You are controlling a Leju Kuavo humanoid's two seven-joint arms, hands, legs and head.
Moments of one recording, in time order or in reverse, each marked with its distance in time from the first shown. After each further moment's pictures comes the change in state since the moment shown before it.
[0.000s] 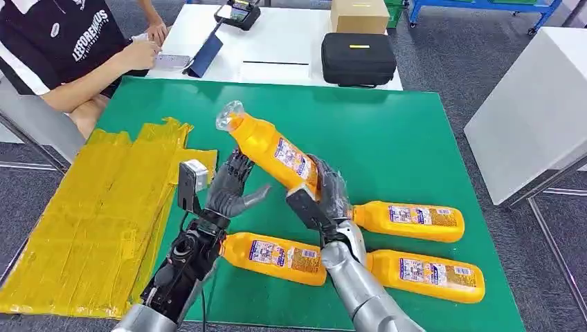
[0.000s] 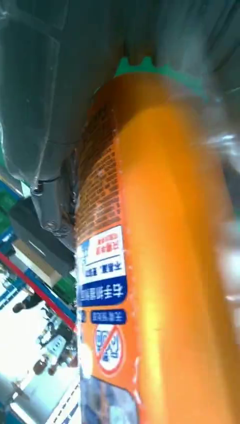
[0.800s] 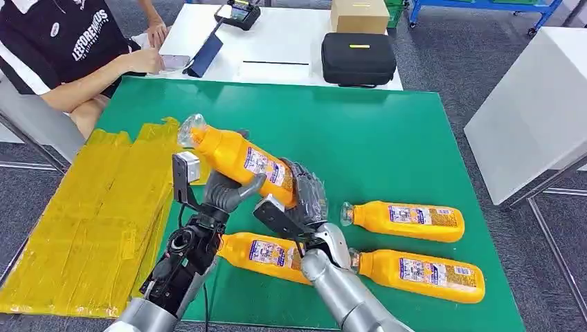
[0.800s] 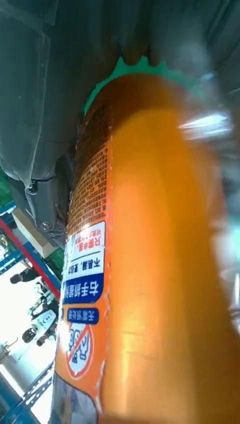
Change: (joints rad) left arm -0.025 -0.002 0.004 0.029 0.093 0.000 0.026; right arm 0.004 0.025 0.166 -0.002 0.101 -0.038 0.100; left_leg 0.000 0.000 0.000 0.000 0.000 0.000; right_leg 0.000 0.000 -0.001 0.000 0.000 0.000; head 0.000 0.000
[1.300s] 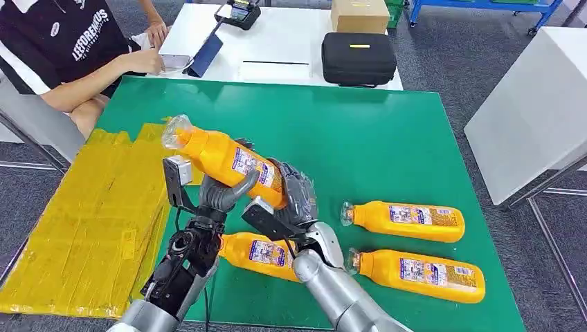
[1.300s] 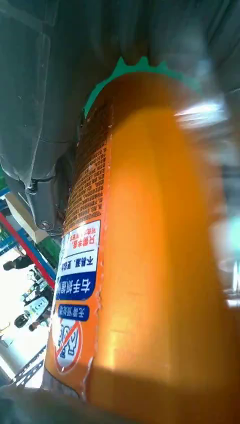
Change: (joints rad) left arm 0.007 -0.002 0.001 0.000 0.037 0.128 -0.071; right arm -0.017 0.015 0.047 0.012 -0.013 0.013 -0.005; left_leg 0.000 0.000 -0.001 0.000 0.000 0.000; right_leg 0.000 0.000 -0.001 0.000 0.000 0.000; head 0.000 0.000
